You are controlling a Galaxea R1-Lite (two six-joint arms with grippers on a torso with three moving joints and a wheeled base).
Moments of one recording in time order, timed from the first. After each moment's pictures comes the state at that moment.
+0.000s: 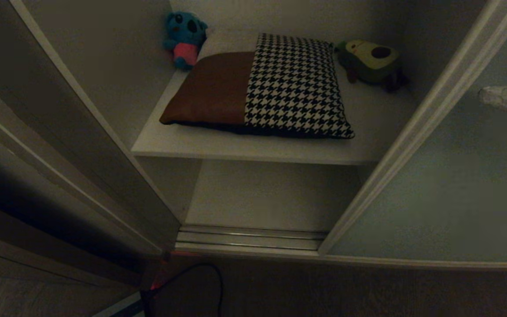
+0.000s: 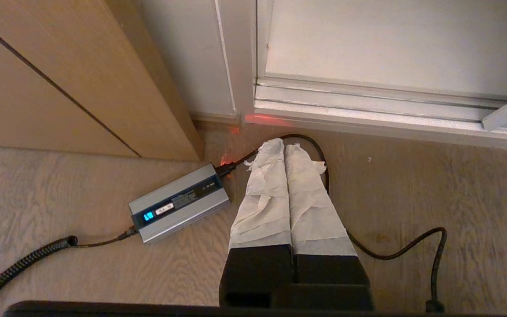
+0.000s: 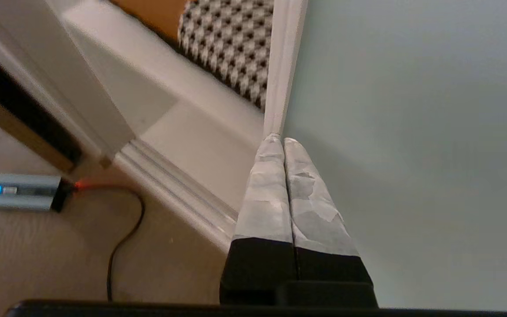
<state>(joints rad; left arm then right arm) -0.02 0.00 -0.11 0.25 0.02 -0.01 0.44 1.09 -1.12 -0.02 0.05 -0.20</state>
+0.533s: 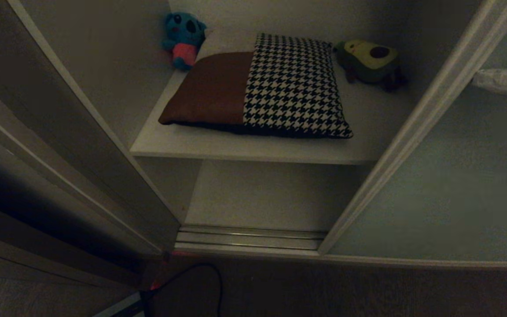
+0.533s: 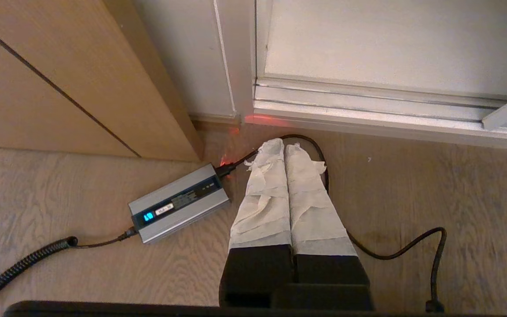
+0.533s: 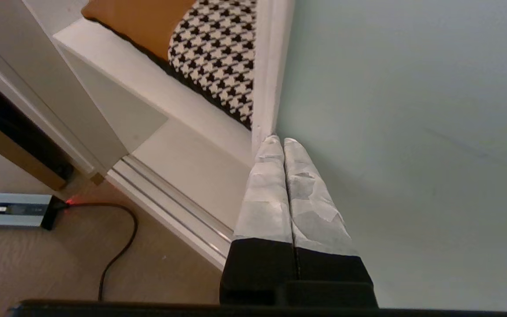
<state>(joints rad) -0.02 0.00 -0.11 0.25 0.02 -0.01 0.43 1.14 -1.16 -0.07 0.05 -0.20</state>
